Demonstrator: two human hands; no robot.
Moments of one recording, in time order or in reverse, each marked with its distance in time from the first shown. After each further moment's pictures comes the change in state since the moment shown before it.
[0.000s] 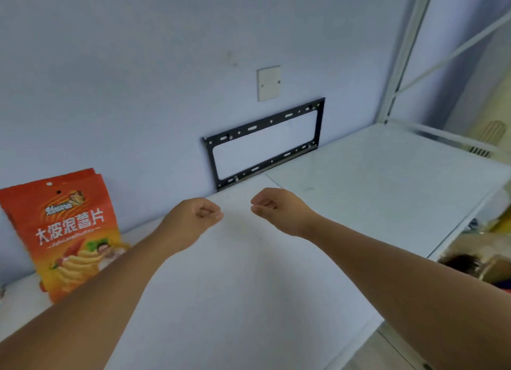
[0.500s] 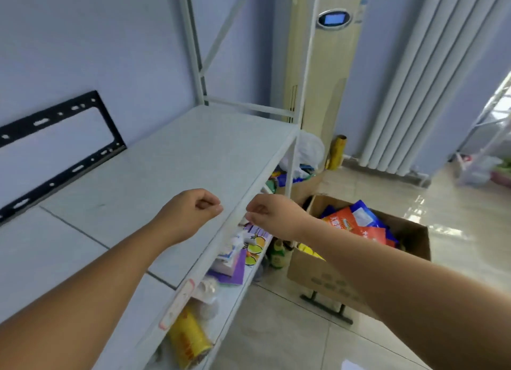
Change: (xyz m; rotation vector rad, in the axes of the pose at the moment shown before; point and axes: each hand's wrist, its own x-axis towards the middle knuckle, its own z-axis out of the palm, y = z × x) left_hand 0.023 0.275 0.357 0.103 -0.446 0.391; right_hand -0.240 0.248 -0.266 -0.214 0.247 0.378
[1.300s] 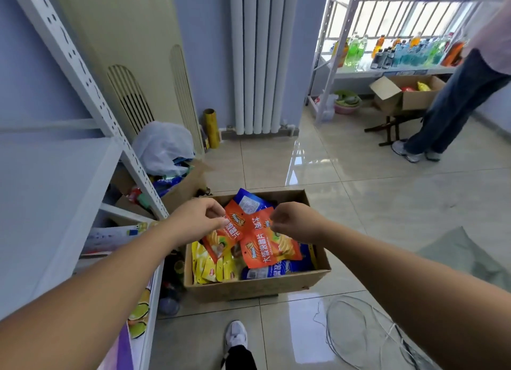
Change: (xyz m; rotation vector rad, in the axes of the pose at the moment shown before) left_hand 0.231 0.195 0.290 0.184 -0.633 0.292; right_hand -0.089 0.322 -0.143 0.067 0.186 0.685
